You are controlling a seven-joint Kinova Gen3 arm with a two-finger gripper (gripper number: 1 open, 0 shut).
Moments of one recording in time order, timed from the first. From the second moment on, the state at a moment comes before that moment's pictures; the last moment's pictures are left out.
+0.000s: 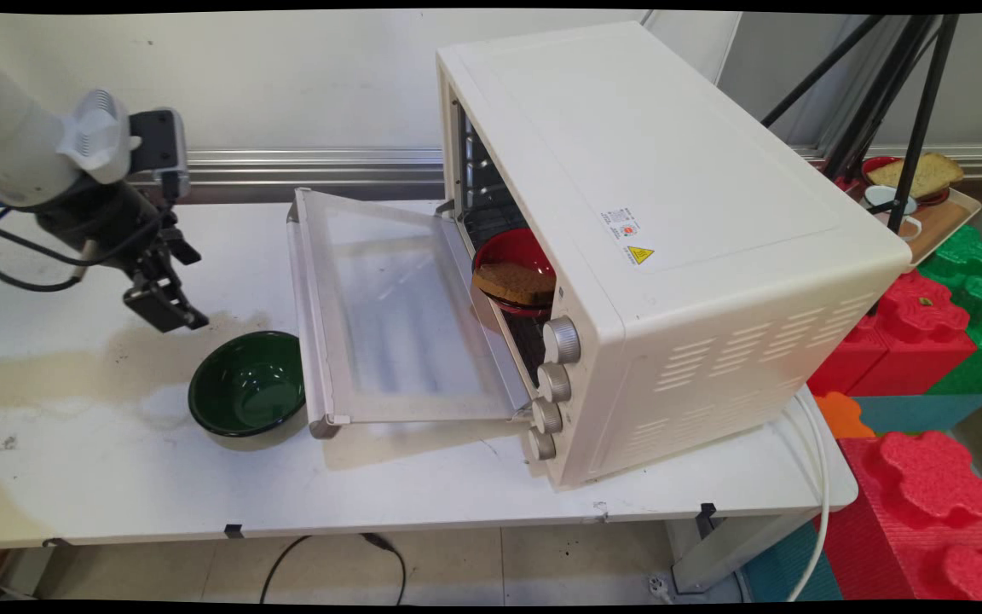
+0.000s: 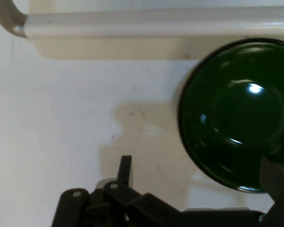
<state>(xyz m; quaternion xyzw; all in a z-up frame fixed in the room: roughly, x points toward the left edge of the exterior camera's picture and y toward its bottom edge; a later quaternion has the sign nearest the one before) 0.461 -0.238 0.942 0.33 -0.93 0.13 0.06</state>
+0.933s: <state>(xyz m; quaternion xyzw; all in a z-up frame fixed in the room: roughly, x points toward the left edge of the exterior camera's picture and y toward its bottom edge) 0.466 -0.294 0.881 0.32 -0.93 0.15 0.07</state>
